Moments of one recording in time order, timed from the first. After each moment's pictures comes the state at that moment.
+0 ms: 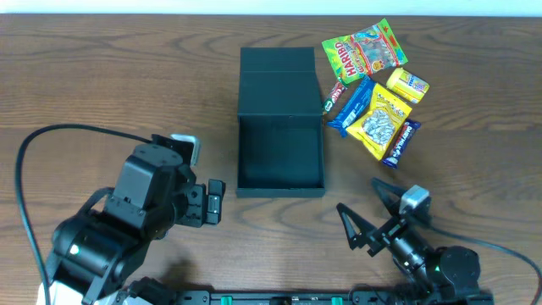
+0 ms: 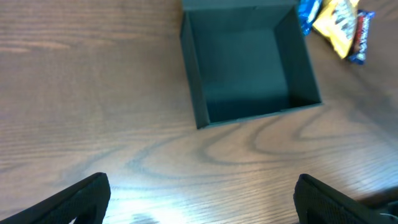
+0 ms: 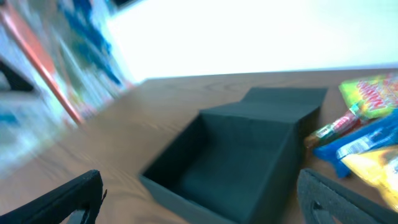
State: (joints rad) left arm -0.48 0.92 1.20 -1.21 0.02 -0.32; right arm 0.13 0.01 0.18 -0.23 -0.56 0.42
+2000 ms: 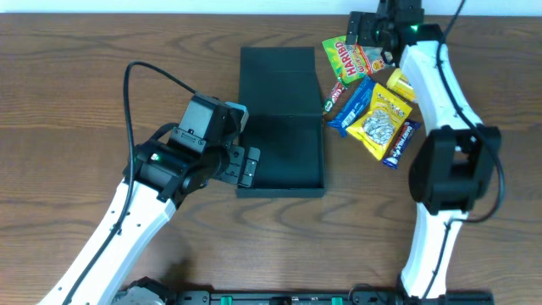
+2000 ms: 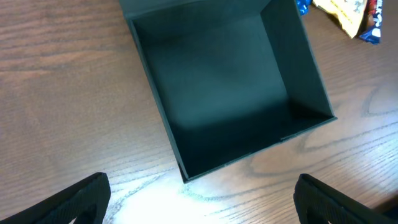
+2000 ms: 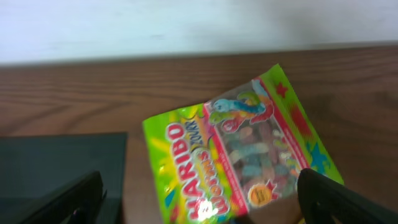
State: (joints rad) left arm -0.48 1.29 1.20 -0.96 0.13 -0.19; right arm 0.08 2.27 2.04 -0.57 -0.01 0.16
